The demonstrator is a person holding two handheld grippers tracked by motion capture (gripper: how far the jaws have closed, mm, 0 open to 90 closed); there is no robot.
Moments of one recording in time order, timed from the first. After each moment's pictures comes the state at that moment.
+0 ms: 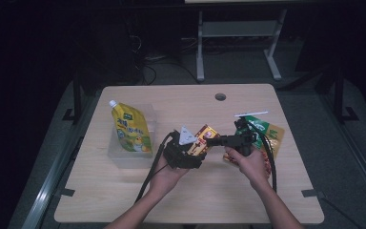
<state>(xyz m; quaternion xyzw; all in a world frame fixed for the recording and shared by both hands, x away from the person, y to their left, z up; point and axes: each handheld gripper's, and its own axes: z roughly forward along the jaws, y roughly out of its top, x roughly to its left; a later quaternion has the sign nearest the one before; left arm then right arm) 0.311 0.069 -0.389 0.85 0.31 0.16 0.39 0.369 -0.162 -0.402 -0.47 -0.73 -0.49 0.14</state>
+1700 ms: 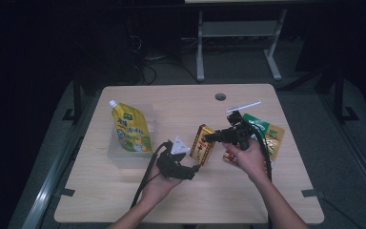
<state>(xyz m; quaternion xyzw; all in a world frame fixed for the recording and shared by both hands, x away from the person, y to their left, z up) 0.295 0.092 -0.414 0.86 0.31 0.12 0.39 0.370 -0.143 -0.369 -0.42 -0.79 -0.44 0.05</state>
